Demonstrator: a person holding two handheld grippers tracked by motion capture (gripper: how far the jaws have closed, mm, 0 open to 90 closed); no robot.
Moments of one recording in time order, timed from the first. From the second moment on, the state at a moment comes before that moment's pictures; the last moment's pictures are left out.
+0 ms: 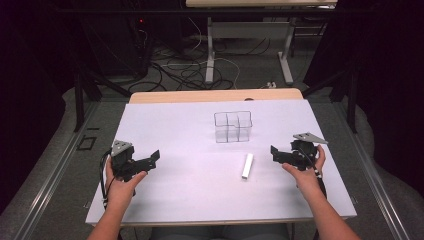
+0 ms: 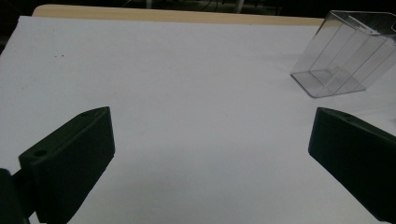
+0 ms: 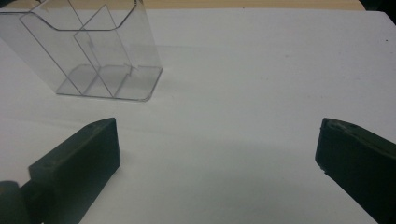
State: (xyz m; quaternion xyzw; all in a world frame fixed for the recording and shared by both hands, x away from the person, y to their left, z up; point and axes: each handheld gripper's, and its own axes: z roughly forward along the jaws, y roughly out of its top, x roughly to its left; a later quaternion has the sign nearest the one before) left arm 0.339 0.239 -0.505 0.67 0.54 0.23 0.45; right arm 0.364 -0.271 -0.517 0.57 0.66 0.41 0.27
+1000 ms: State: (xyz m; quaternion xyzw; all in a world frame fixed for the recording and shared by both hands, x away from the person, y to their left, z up) left arm 0.338 0.245 -0.502 0.66 0.55 0.22 0.46; right arm 0.382 -0.256 -0.506 0.54 0.69 0.40 0.26
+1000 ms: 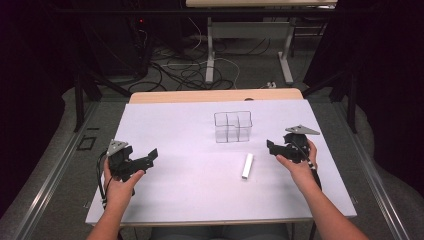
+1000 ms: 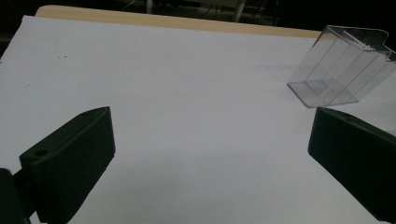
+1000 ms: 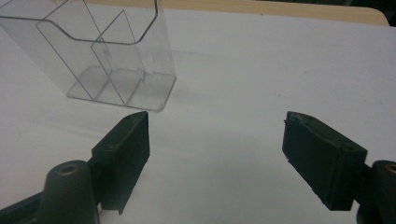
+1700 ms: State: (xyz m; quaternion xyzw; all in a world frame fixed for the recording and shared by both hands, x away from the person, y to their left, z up) left arm 0.338 0.244 -0.504 0.66 0.55 0.22 0.46; right arm 0.437 -0.230 -0.443 0.53 0.72 0.38 0.25
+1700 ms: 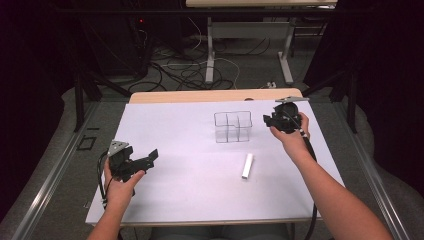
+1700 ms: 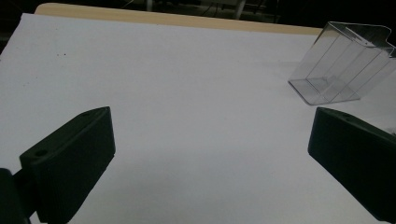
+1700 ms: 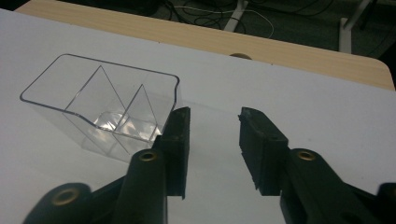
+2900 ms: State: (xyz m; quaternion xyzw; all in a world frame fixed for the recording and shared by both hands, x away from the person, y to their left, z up) left arm 0.339 0.249 -0.506 0.66 0.55 0.22 0.46; right arm 0.502 -0.199 -0.474 0.55 0.74 0.33 0.21
